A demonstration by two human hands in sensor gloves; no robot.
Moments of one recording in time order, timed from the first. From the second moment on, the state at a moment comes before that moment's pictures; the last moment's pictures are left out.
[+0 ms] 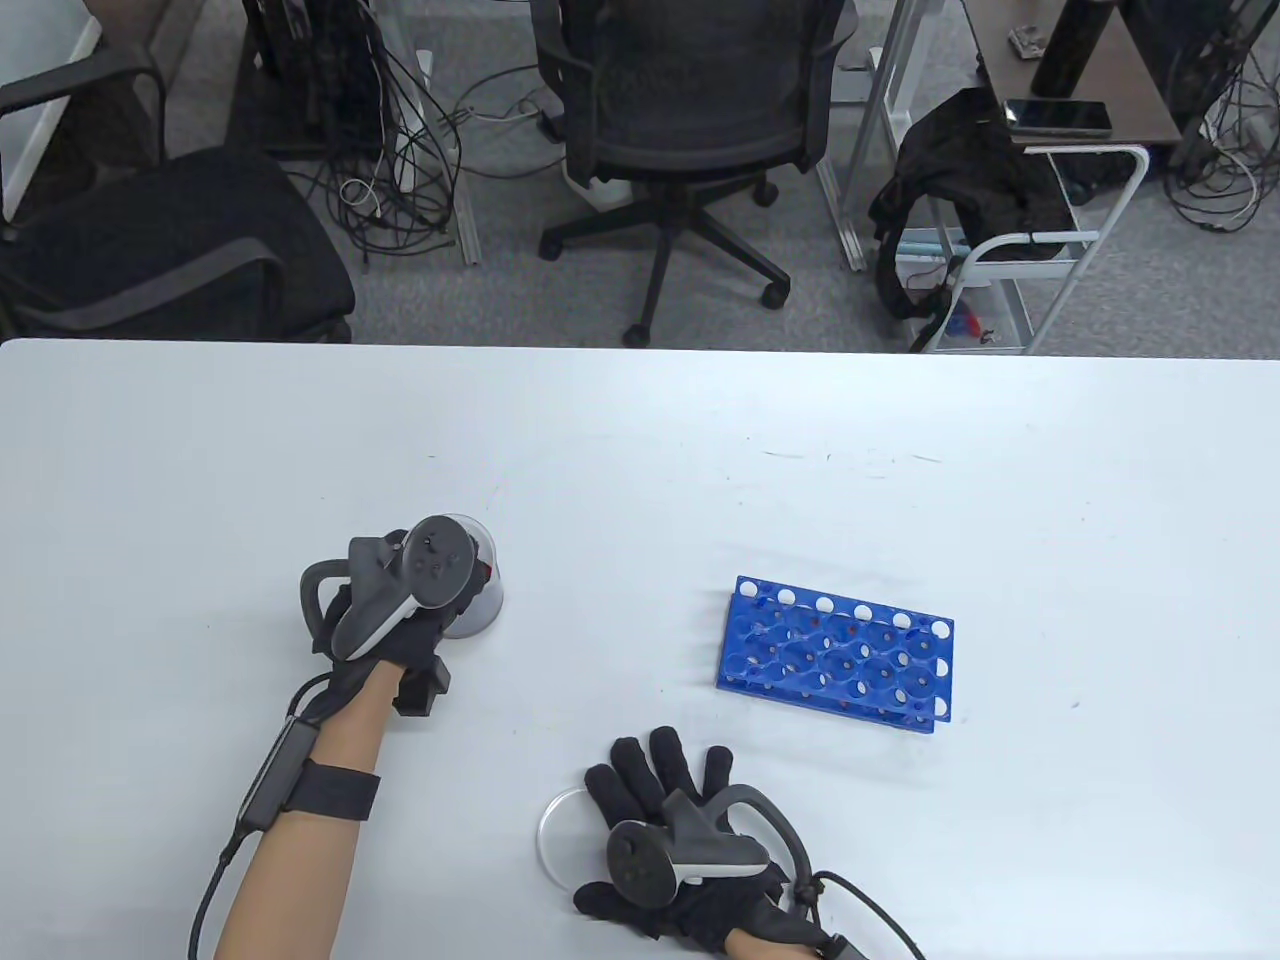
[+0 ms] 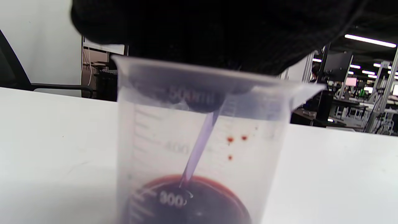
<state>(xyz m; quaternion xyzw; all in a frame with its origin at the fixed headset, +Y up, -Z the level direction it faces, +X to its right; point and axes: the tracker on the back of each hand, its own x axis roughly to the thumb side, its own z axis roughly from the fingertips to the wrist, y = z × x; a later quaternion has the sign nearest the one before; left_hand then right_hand) -0.218 -0.674 -0.293 0.05 0.00 0.07 1.00 0.028 -0.817 -0.126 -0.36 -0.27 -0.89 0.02</state>
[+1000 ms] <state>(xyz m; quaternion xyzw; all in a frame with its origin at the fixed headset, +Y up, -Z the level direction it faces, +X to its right) -0.174 -0.629 -0.140 0.12 -0.18 0.17 0.96 0.028 -0.818 -0.126 -0.36 -0.27 -0.89 0.02</state>
